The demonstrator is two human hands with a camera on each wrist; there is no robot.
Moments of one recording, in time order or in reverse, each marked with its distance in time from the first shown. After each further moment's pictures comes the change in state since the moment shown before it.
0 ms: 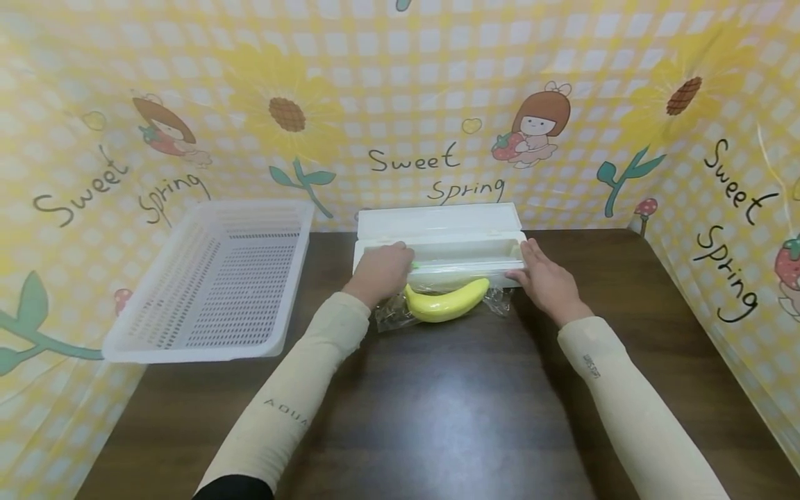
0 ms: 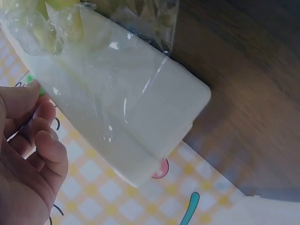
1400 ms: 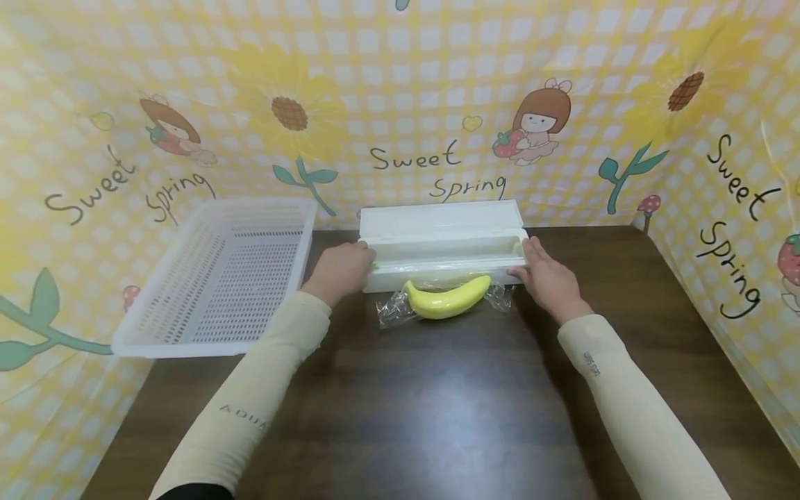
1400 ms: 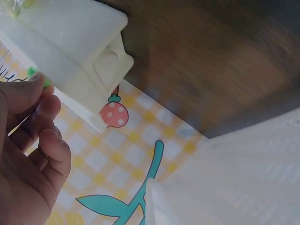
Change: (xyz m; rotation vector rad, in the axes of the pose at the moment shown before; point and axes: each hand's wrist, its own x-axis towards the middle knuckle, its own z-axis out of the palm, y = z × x) left_hand -0.039 -0.049 -0.014 0.088 0.017 -0.038; right_hand -0.004 -0.001 0.001 0.002 0.023 -0.020
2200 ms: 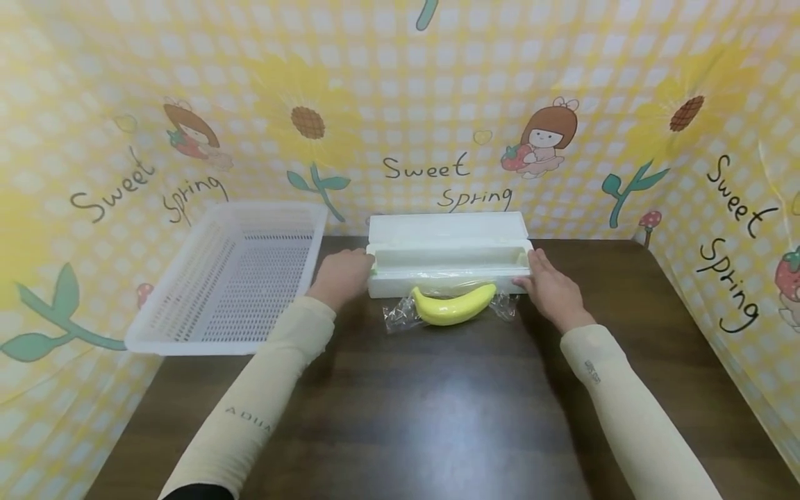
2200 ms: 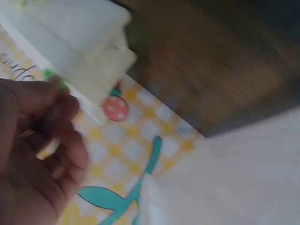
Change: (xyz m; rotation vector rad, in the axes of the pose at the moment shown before) left_hand -0.014 -0.004 -0.006 0.023 -0.014 -0.106; right_hand -0.002 -0.006 -0.001 -0.008 -0.007 0.020
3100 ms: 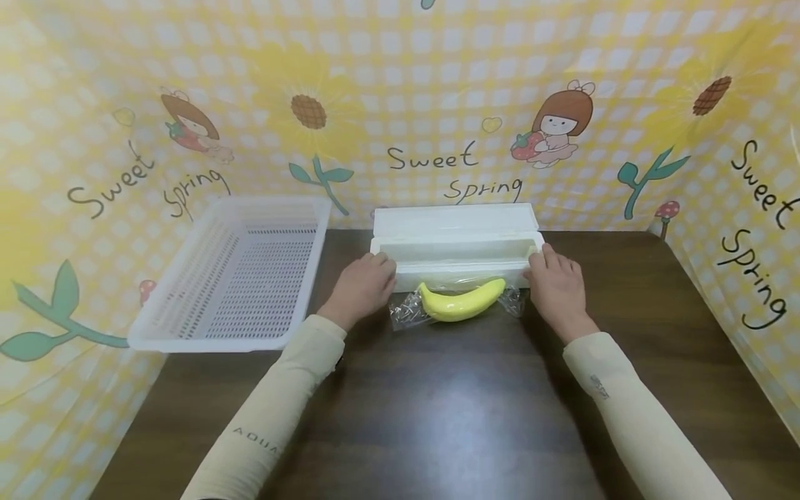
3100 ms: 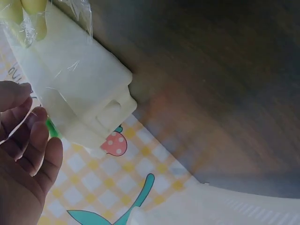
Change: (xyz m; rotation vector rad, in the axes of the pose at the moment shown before) left_hand -0.010 0.017 0.028 -0.120 0.192 0.172; right_hand -0.006 -0.018 0.021 -0.179 0.451 -0.206
